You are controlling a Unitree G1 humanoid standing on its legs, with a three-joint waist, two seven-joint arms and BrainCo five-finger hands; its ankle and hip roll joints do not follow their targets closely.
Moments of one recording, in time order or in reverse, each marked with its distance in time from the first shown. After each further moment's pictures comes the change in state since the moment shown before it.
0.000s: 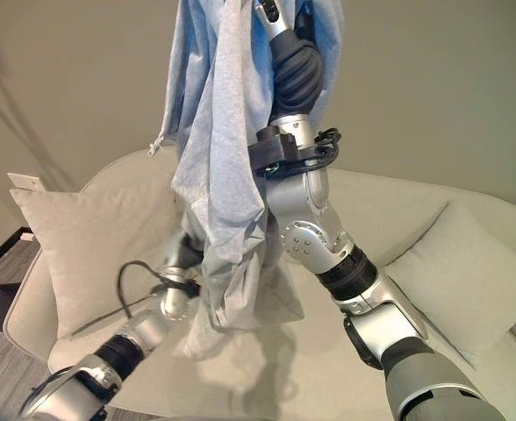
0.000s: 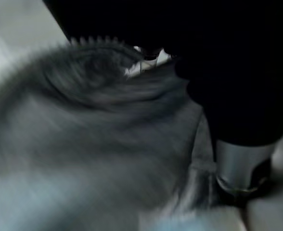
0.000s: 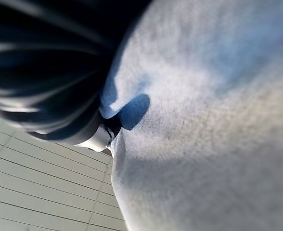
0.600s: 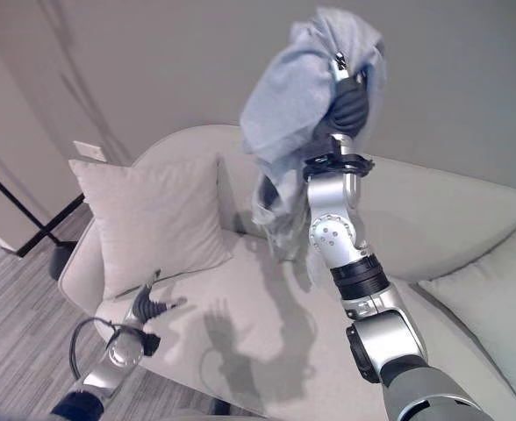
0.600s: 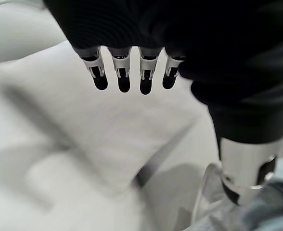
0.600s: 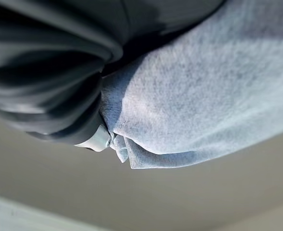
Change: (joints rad) left arm 0.250 0.186 0.378 -0.057 -0.067 0.005 -0.145; right arm 0.118 0.012 -0.192 0.129 0.030 0.066 0.025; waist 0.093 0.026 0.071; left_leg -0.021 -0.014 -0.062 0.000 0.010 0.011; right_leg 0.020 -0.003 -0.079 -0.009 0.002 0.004
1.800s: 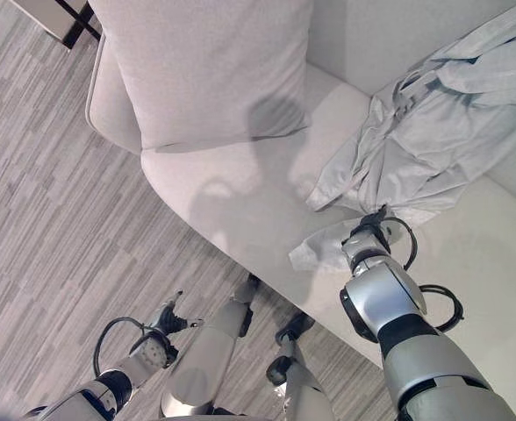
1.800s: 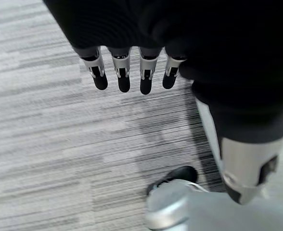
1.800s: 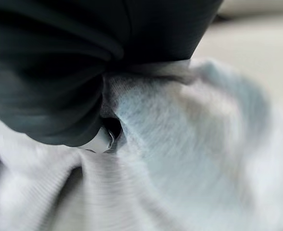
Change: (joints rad) left arm -0.142 -0.109 -0.272 0.613 -0.126 -0.006 -0.069; right arm -0.161 -0.010 -0.016 1.451 -0.629 0.396 -0.226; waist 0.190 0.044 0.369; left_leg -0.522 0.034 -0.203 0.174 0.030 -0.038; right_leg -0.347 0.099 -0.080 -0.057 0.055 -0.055
